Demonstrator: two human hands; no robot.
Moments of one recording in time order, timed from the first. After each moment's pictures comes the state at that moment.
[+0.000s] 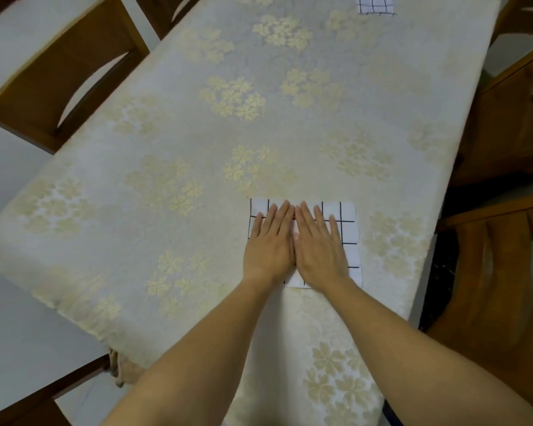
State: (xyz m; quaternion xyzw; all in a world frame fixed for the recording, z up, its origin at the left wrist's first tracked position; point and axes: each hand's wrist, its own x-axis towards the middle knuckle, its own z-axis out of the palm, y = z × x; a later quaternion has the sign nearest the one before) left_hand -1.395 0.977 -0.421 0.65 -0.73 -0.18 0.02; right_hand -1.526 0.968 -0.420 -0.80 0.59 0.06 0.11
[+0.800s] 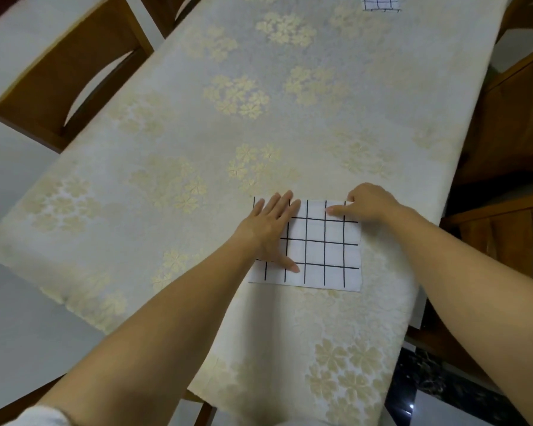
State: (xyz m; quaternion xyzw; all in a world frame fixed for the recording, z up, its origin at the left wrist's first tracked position) left_hand -1.357 0.927 -0.392 0.51 -0.81 -0.23 -0.16; right_hand -1.601 0.847 -0.358 -0.70 0.64 0.15 0.29
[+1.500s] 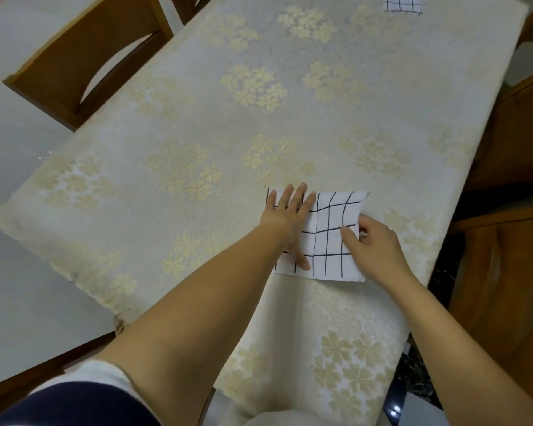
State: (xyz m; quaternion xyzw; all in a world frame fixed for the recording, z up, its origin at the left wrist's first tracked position) left_hand -1.381 0.928 -0.381 0.55 -0.77 -0.22 -0.24; right_hand -1.565 0.976 -0.320 -0.61 0.67 -0.17 0.38
